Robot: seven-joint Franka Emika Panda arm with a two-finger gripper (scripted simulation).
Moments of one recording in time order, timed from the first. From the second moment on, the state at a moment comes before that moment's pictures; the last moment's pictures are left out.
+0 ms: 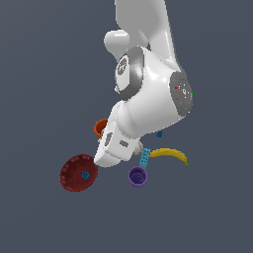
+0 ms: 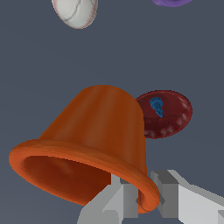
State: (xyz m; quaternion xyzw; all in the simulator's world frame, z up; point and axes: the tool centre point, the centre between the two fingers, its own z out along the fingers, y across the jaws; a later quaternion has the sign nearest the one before) arm 0.066 -0.077 0.255 0.72 0.61 -0.29 0.16
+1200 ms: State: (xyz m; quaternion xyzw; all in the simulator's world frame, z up) arm 0.107 0.048 0.386 0.72 0.60 -0.29 0.16
